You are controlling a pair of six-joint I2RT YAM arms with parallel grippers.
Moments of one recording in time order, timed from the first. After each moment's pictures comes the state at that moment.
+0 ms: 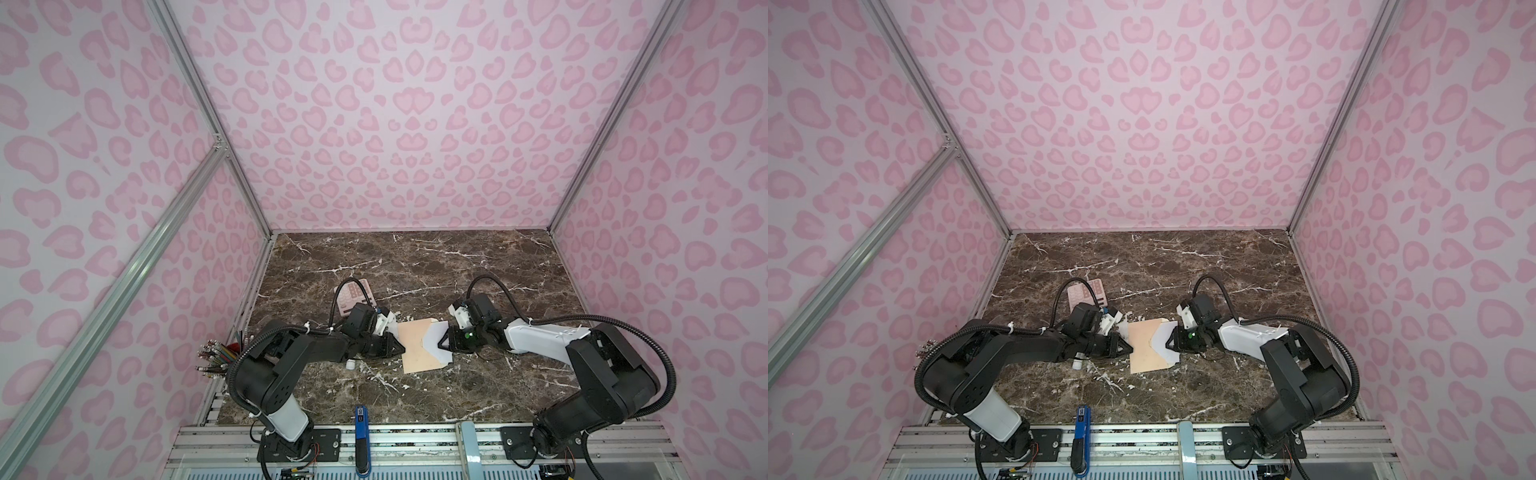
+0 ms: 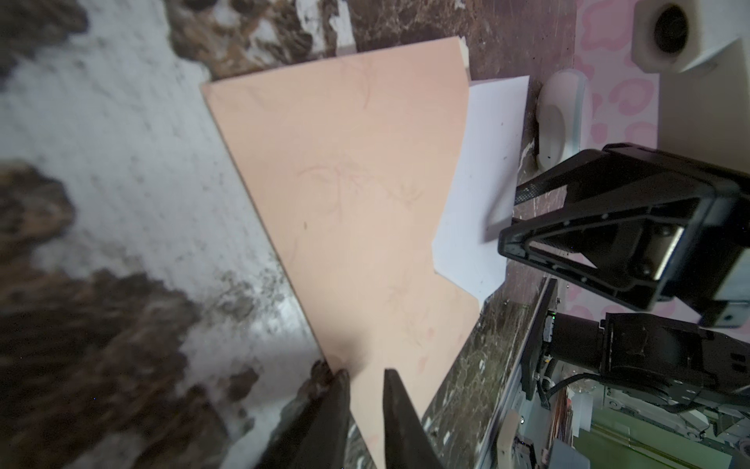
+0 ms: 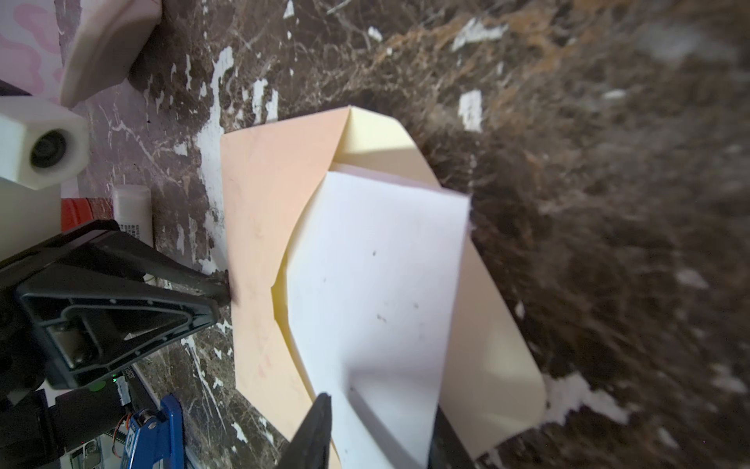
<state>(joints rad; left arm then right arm) -0.54 1.66 0.58 0.16 0.66 -0.58 0.49 1.57 0.69 -0.23 -0.46 0.53</state>
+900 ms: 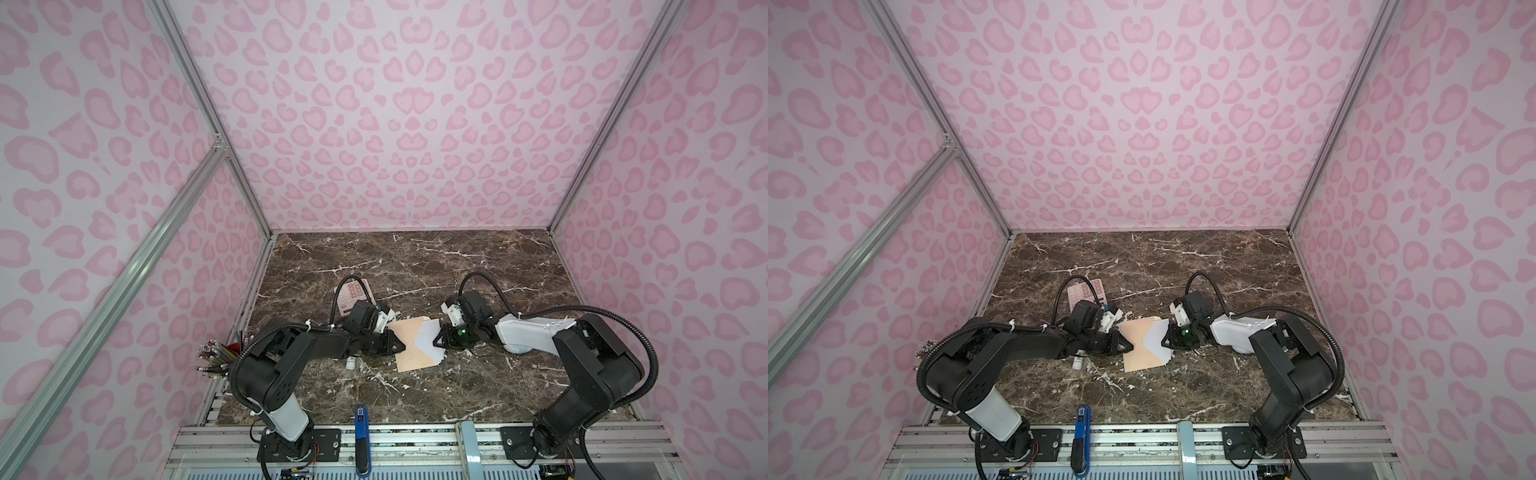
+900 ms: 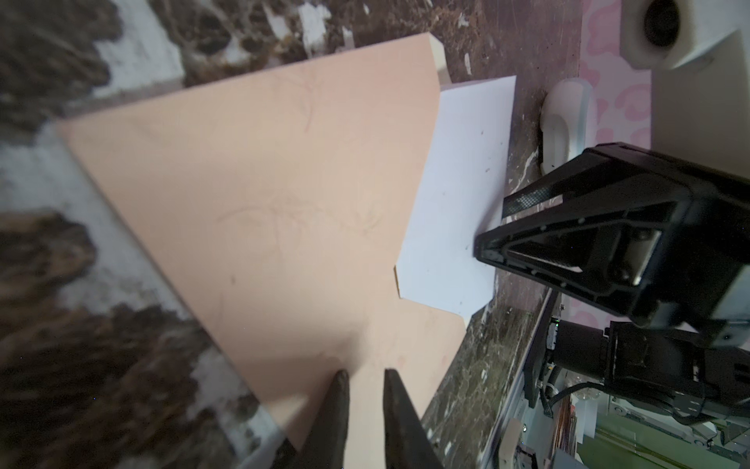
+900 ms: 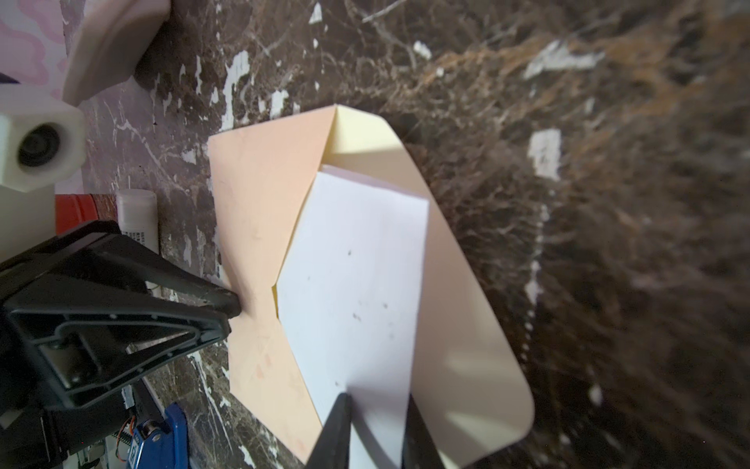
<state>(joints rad) -0.54 1.67 0.61 0.13 0.65 -0.57 0.53 1.65 0.76 -0.20 -0.48 0.53</state>
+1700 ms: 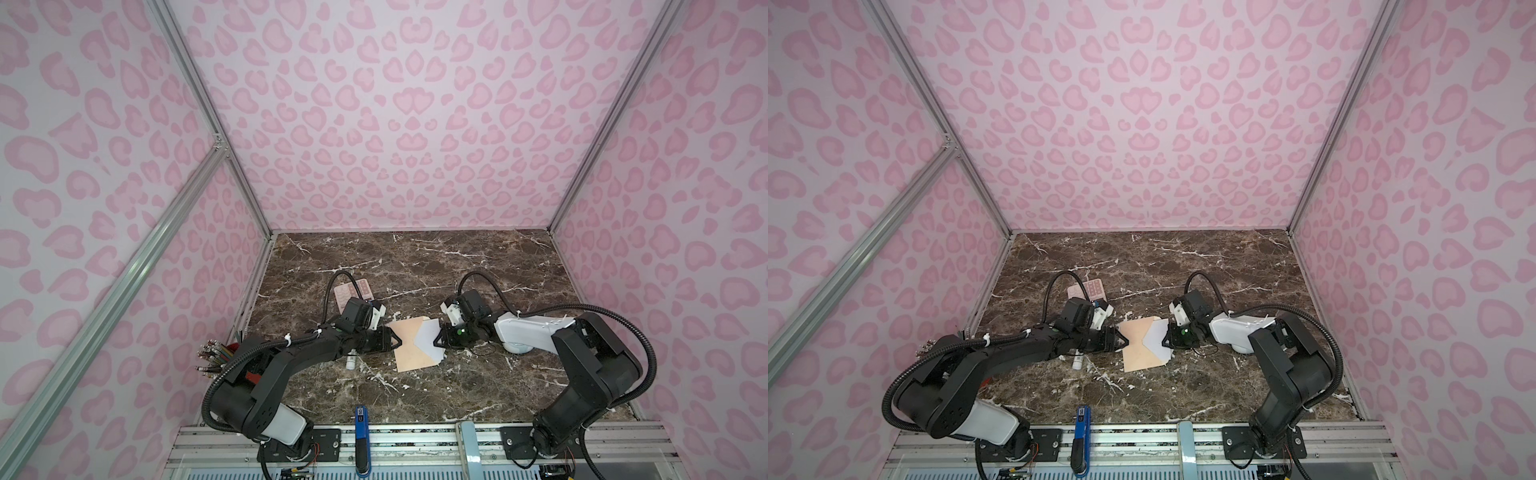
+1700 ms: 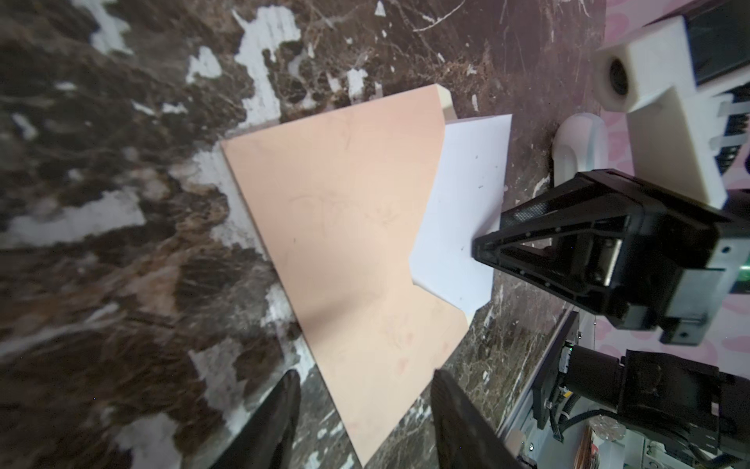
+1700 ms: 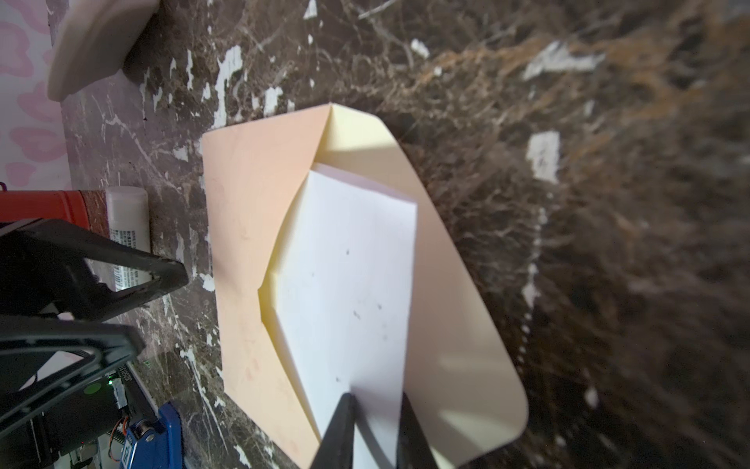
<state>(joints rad) -0.52 1.52 0.61 -0.04 0.53 -0.58 0.53 1.66 0.78 -0.23 -0.47 0.51</state>
